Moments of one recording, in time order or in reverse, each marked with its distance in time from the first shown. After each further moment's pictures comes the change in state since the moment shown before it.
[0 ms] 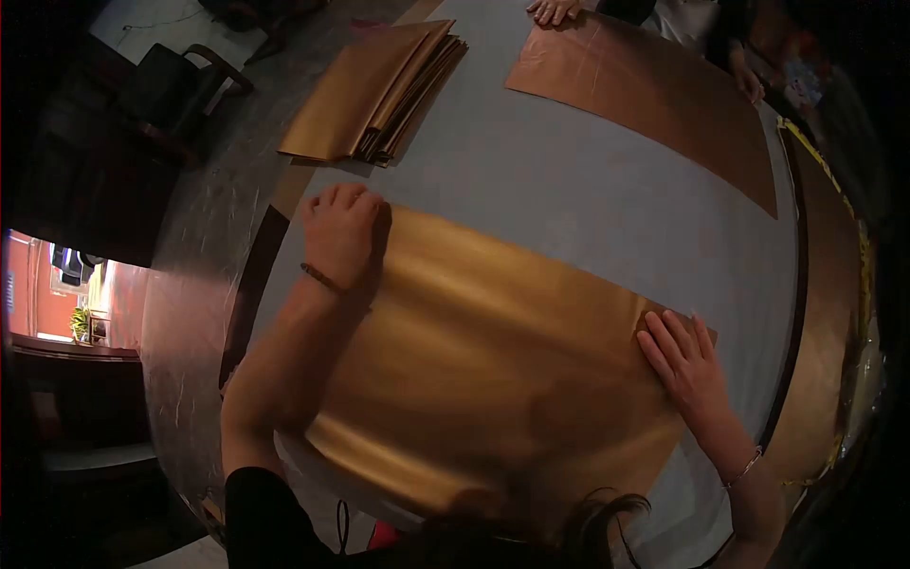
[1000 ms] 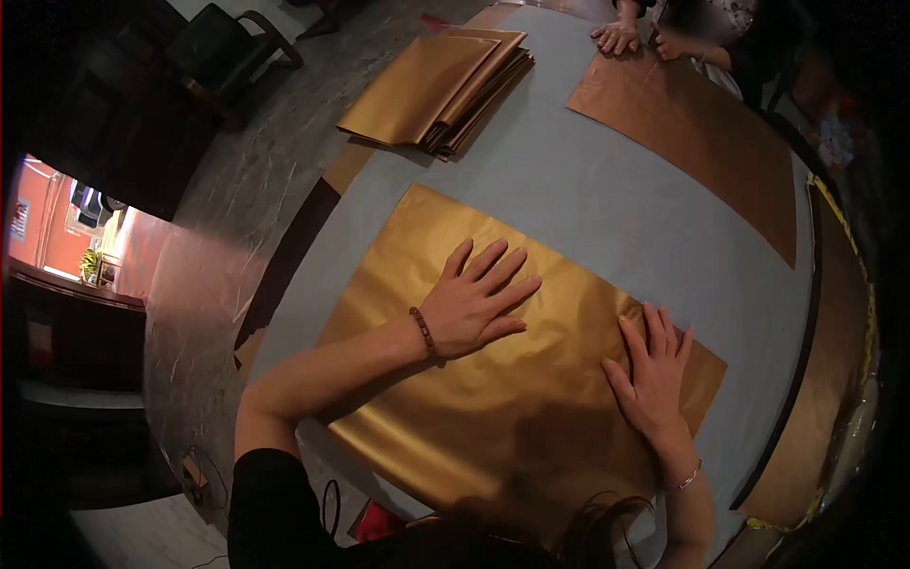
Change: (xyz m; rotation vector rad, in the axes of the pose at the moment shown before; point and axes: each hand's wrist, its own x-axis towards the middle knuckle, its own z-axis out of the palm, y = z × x) left_hand -0.055 0.073 -0.006 -0.357 -0.296 0.367; right_hand 0.066 -0.054 -0.012 0.525 0.151 0.332
